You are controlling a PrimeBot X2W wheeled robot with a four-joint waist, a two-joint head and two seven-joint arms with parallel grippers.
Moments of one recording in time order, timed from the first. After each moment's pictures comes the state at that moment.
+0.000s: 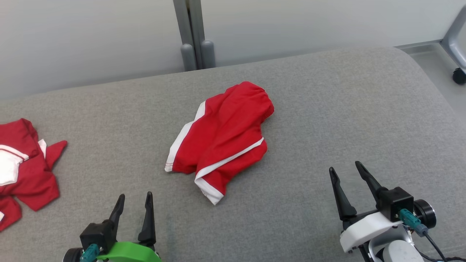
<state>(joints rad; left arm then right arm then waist) -0.01 0.06 -0.09 0.34 -0.25 -0.13 -0.26 -0.08 -0.05 0.07 0.24 0.09 0.13 -0.26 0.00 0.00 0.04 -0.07</state>
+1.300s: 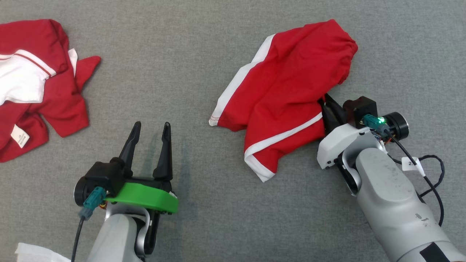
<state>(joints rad) -0.25 0.06 -0.20 0.26 -0.32 -0.13 -0.26 -0.68 -0.05 0.21 0.82 0.08 0.13 -0.27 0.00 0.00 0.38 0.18</state>
